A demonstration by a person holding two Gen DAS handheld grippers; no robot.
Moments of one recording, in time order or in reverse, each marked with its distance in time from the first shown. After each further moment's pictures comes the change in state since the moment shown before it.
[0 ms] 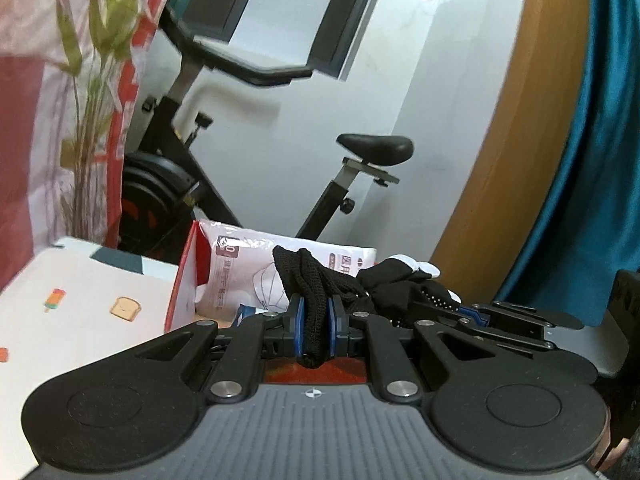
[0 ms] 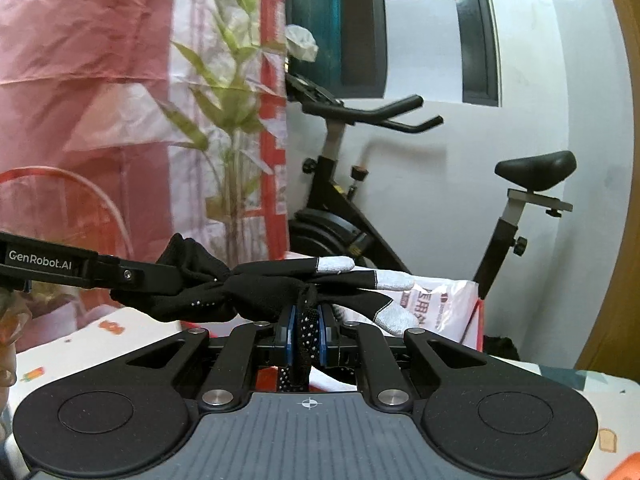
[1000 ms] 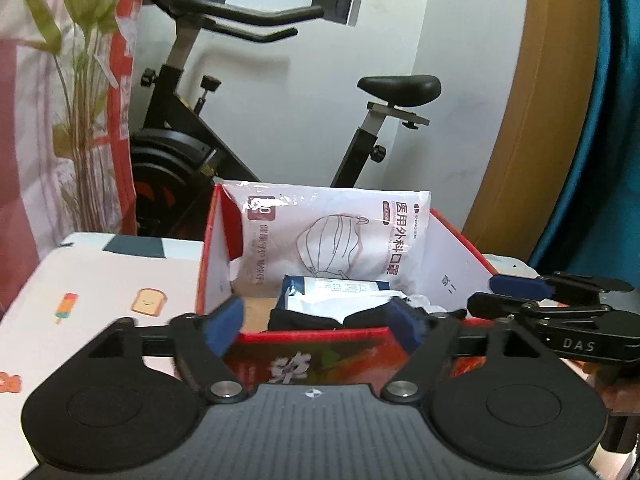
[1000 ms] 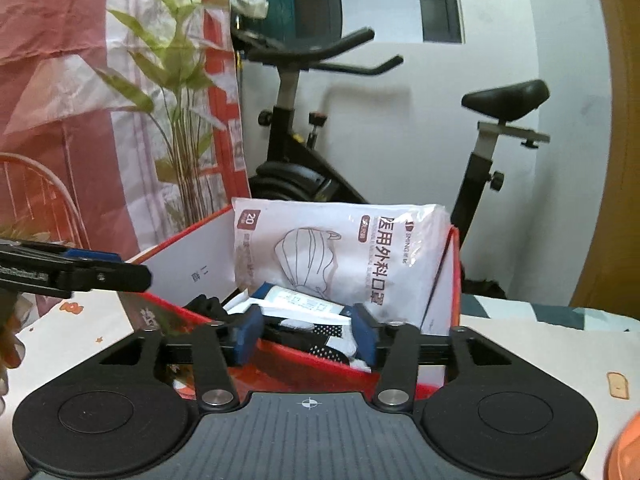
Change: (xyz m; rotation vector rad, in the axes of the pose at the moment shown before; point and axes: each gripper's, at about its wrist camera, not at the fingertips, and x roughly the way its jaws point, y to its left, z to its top) left arm 0.058 0.033 -0.004 0.121 0.138 0.079; right arm 0.033 -0.034 -0.046 0.103 0.098 -0.063
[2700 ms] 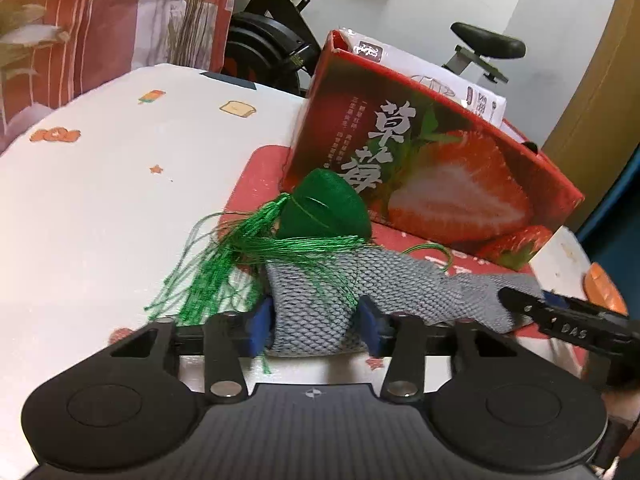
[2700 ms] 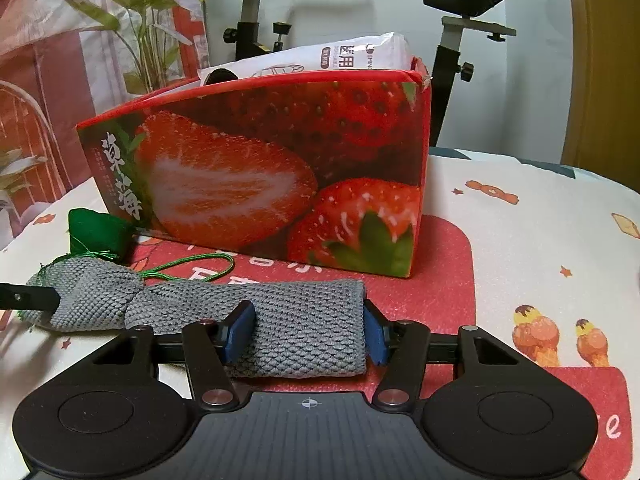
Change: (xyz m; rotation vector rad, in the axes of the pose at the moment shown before) left arm -0.027 0.026 -0.136 -0.271 0.169 0.128; right arm 0.009 -0.006 -0.126 0.099 0.196 -0.053
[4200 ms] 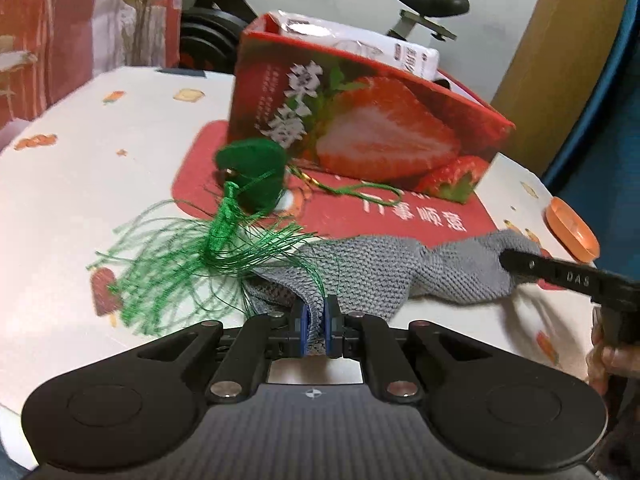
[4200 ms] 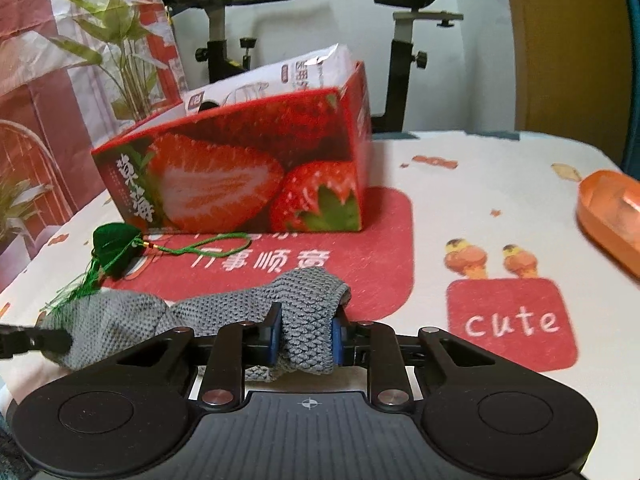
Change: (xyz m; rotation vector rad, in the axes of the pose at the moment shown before) left arm -0.041 -0.035 -0.033 0.134 0.064 -0.056; right arm -0.079 -0.015 -0.029 0.124 -0.014 -0.030
